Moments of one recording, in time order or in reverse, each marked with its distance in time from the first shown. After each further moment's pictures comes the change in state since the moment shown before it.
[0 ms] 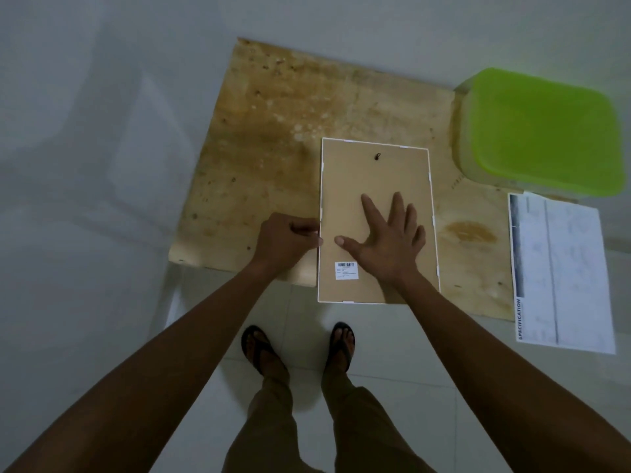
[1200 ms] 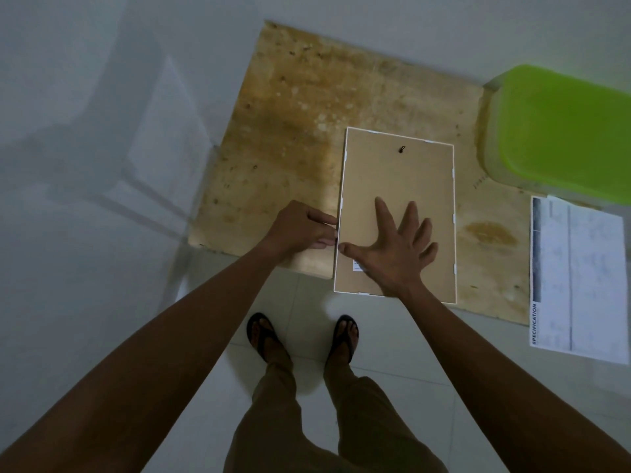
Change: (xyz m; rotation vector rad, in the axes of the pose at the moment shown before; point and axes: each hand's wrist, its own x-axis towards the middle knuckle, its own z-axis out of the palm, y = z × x) left_hand 0.010 0.000 -0.014 -0.267 -0.245 -0.245; right_hand -0.025 -0.023 0.011 0.105 -0.037 0.103
